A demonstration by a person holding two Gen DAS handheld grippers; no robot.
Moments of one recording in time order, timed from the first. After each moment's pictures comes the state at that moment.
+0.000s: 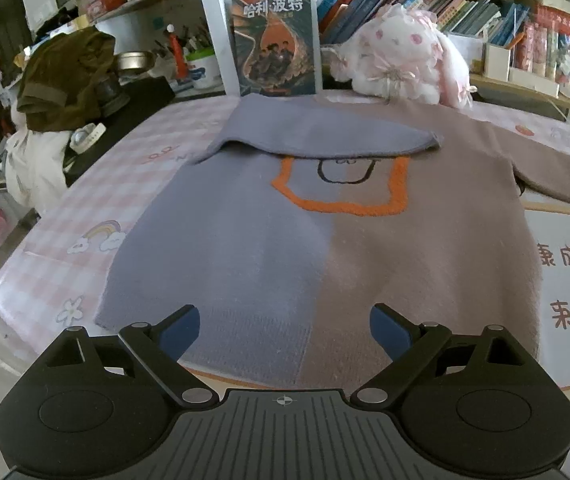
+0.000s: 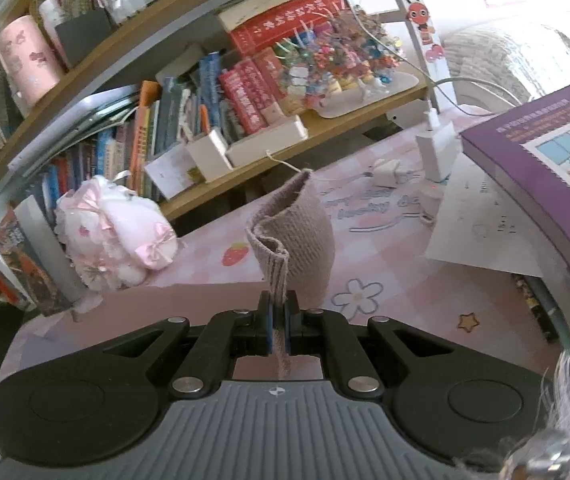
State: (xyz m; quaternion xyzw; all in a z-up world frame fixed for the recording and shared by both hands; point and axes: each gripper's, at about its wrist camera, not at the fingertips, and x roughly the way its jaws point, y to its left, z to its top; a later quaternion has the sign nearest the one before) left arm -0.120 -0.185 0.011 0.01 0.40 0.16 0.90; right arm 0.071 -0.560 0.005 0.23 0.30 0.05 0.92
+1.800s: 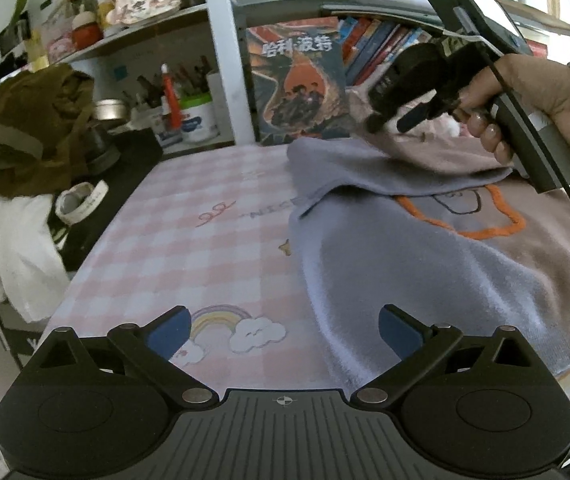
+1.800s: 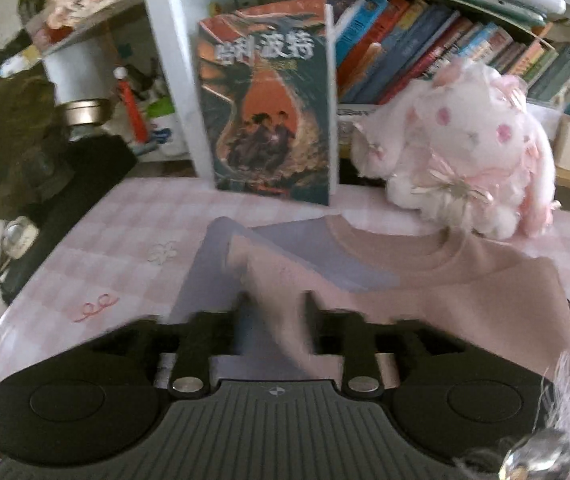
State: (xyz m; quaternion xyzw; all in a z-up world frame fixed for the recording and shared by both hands) left arm -0.118 0.037 0.010 0.07 0.32 0.01 0.94; right arm 0.121 -0.116 0.034 0.01 0.35 0.21 0.91
